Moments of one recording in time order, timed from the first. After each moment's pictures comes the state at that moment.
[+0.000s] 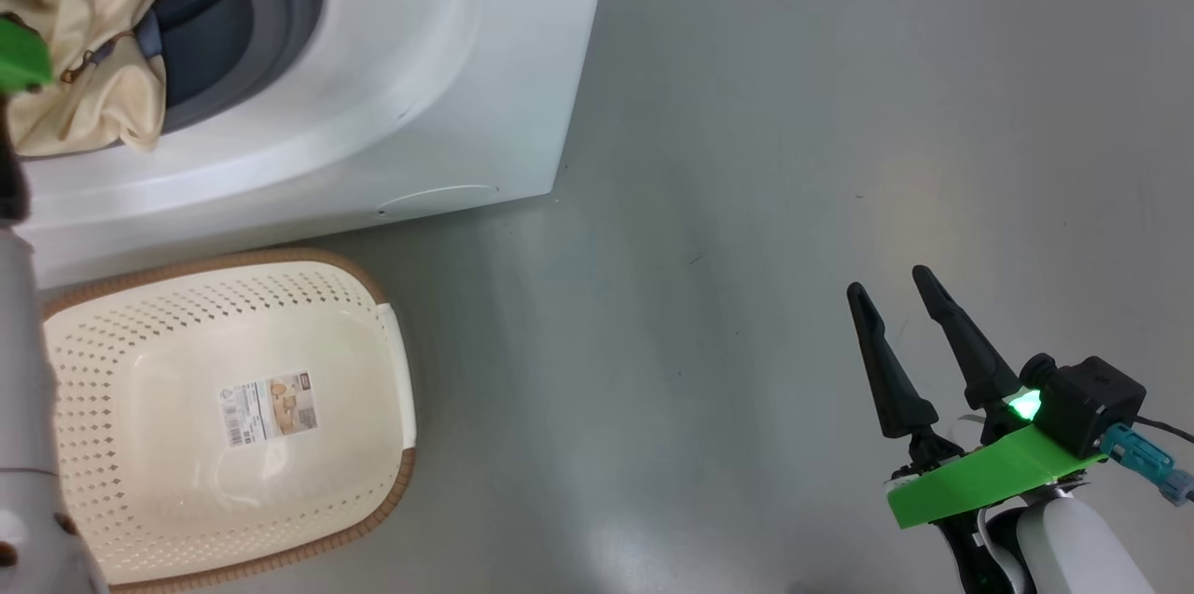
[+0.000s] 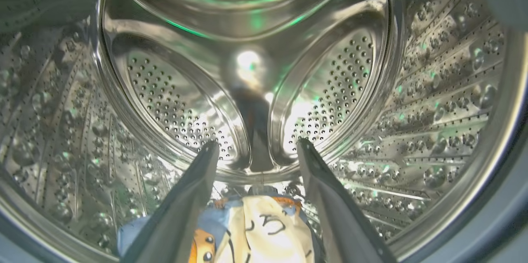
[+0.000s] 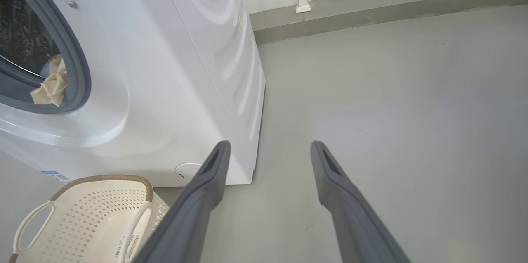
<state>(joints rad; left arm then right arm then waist) -1.10 0.22 0.12 0.80 -0.20 -0.13 -0.26 -0.19 -0.17 0.15 0.11 0.41 0.13 -0.26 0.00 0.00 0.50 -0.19</state>
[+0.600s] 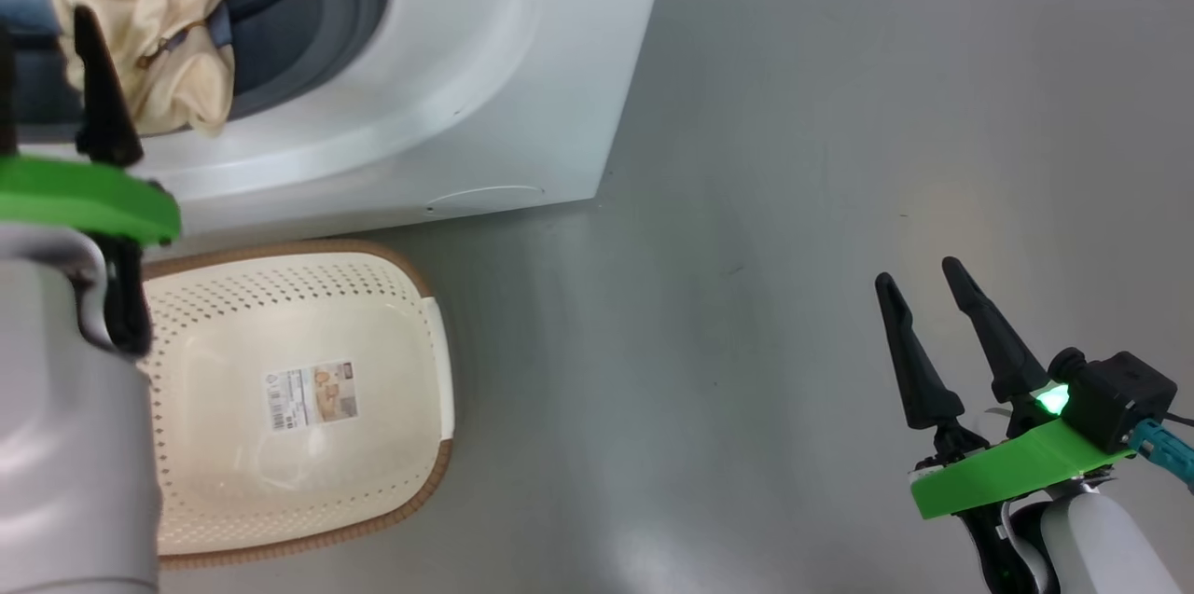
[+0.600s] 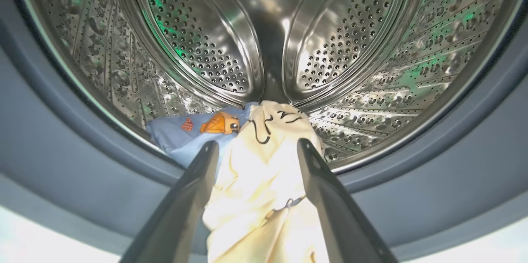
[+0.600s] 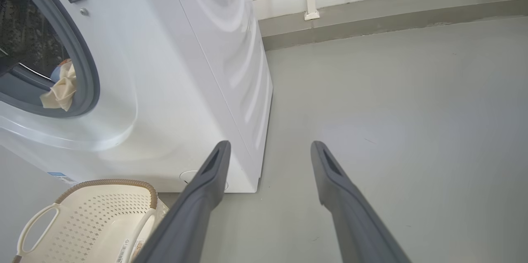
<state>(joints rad) -0.88 0.14 0.13 0.76 -0.21 -0.13 -0.26 -0.19 -0.19 0.12 0.10 0.41 0.13 -0.26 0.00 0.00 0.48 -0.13</state>
